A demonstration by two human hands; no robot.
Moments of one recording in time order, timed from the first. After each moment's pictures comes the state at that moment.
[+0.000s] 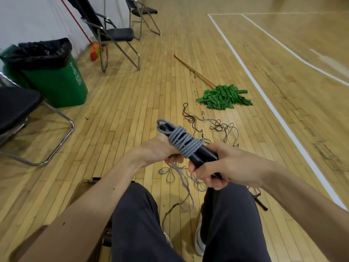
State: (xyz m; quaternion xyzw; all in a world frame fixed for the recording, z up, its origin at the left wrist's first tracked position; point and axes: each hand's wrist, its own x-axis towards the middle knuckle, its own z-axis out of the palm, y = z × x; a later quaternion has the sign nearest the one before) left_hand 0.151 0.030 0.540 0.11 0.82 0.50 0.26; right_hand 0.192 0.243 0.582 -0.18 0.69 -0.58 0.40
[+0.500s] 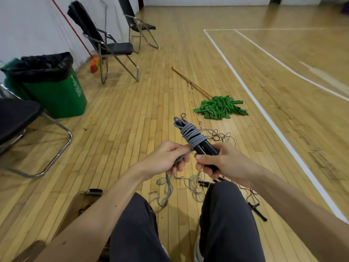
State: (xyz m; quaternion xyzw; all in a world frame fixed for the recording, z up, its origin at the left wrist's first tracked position) left_hand 0.159 0.047 0.547 0.11 0.79 0.56 0.21; right_hand 0.172 0.248 0.564 -0.07 0.73 -0.63 0.25
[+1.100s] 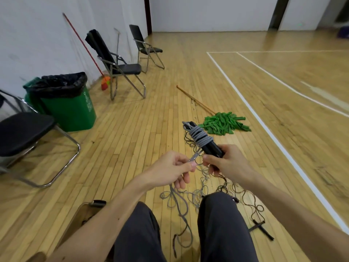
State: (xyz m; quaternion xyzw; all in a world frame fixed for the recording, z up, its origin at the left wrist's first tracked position) left_hand 0.188 0.050 0.565 0.12 0.82 0.53 0.19; right_hand 0.174 0.254 0.564 -0.07 0.82 -0.57 0.06
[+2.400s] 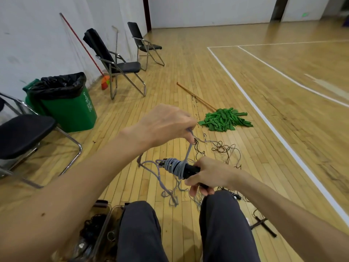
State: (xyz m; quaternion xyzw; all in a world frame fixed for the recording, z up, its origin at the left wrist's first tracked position) left_hand 0.140 0.058 0.664 0.44 0.88 -0.07 -0.19; right_hand 0.167 0.233 0.569 -0.12 0.82 -0.43 0.36
